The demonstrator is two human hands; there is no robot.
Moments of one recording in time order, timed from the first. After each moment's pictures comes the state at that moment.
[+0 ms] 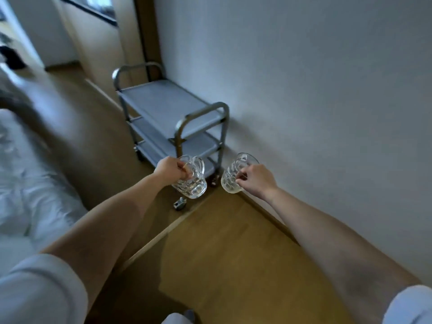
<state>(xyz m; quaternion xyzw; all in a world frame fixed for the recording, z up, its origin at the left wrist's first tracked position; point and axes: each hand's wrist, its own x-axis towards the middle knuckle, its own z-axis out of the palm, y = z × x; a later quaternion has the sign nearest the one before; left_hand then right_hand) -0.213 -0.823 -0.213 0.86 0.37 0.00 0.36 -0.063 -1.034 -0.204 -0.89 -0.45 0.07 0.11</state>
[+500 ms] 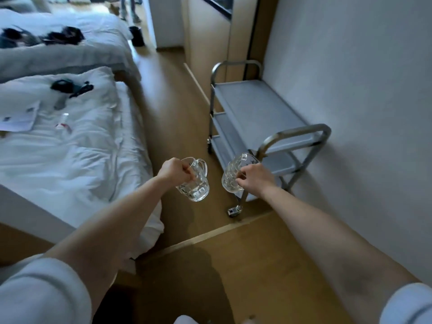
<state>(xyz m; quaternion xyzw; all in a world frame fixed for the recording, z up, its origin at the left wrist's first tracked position) -0.341 -0.648 -0.240 0.76 0.54 0.08 0.35 -0.122 -0.762 -0.232 -0.76 -0.63 0.11 0.07</state>
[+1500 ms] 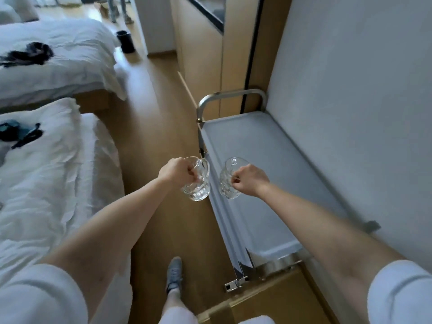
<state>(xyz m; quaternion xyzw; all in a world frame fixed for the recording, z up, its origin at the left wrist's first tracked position) -0.073 -0.242 -0.254 0.80 0.54 0.00 0.25 0.136 -0.335 -0.269 -0.72 -0.67 0.14 0.02</state>
